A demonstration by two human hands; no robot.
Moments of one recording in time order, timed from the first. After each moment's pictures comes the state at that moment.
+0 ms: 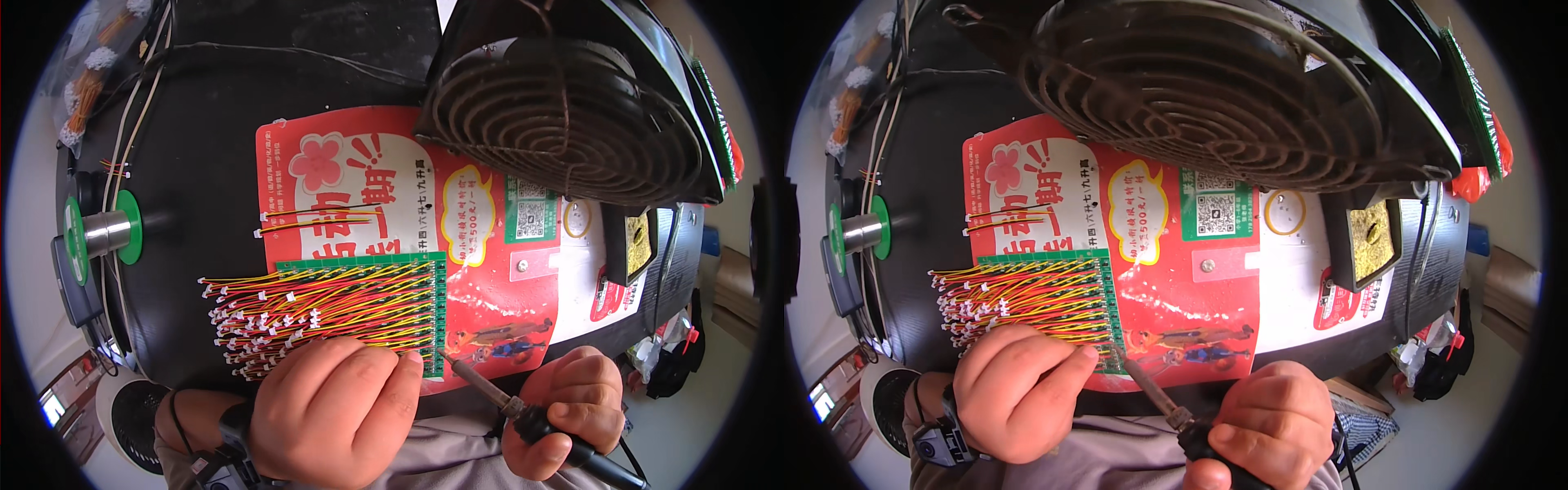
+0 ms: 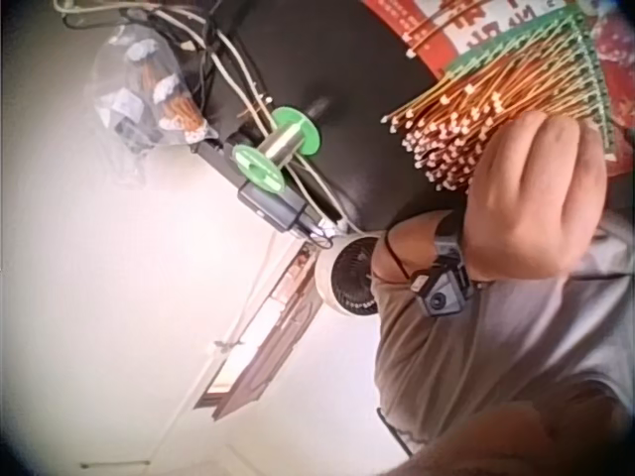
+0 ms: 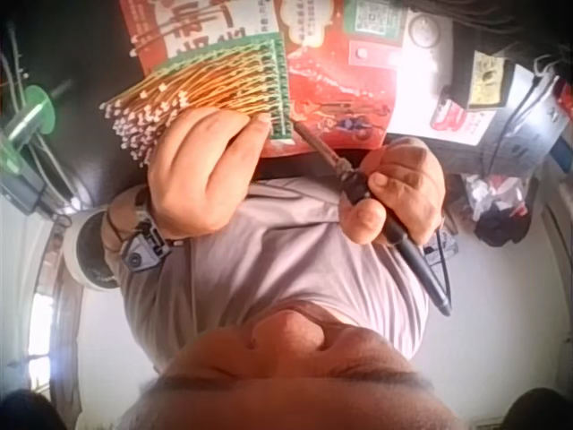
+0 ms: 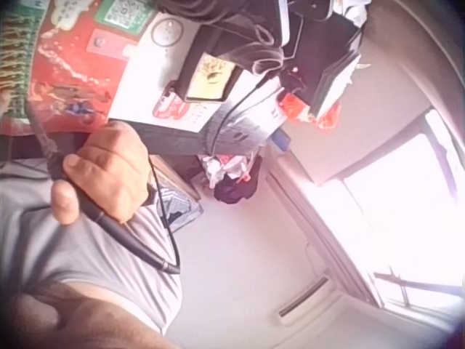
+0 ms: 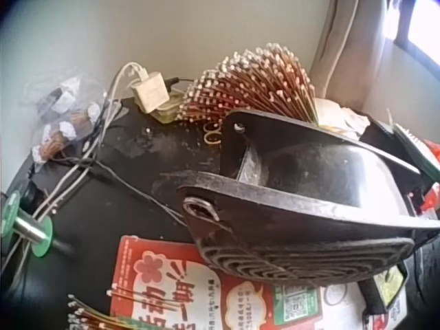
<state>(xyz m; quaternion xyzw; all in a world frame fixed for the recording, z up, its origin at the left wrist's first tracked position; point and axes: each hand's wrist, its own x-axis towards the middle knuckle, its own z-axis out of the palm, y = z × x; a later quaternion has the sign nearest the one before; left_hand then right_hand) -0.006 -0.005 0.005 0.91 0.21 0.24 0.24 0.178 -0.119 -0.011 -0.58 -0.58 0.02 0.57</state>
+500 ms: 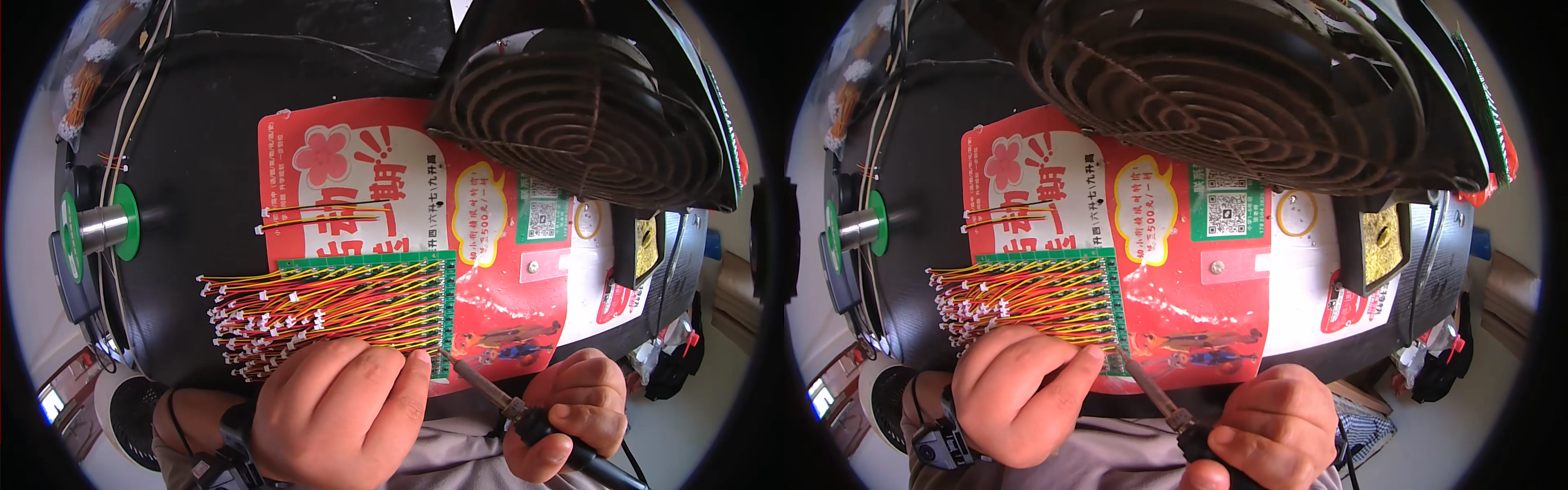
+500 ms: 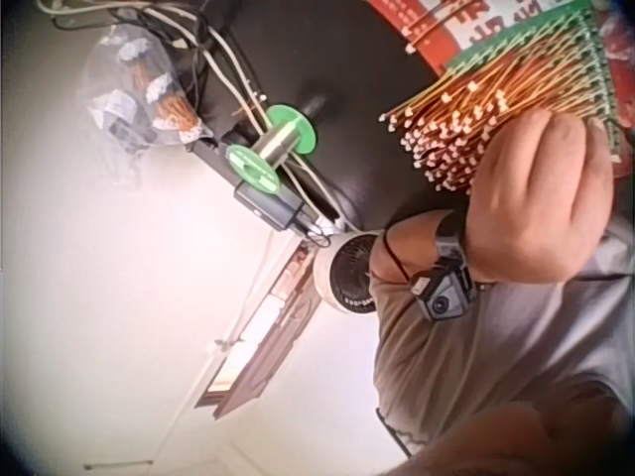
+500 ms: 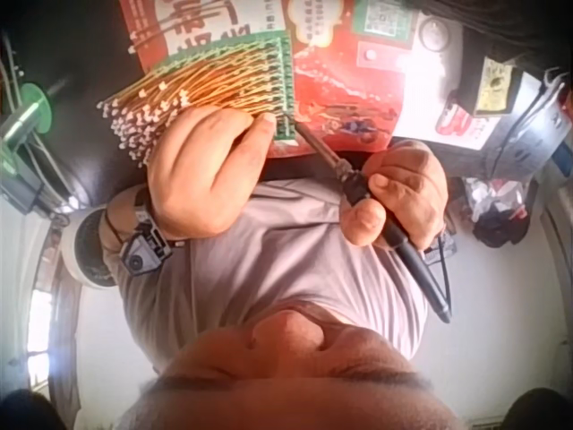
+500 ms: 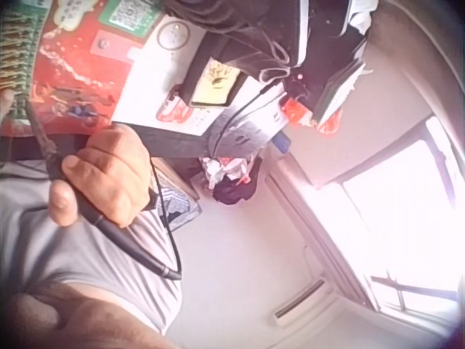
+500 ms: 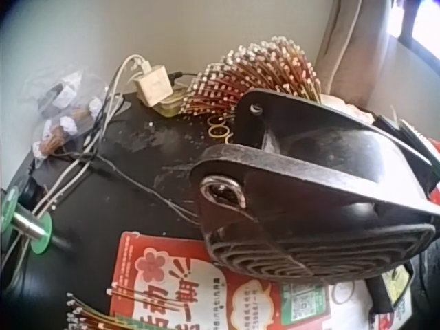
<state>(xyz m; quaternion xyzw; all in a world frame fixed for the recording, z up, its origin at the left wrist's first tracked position) -0.004 -0.006 0.008 0.92 0.21 0.23 0.23 0.168 -0.115 -0.016 -0.60 -0.56 -0.04 0.57</state>
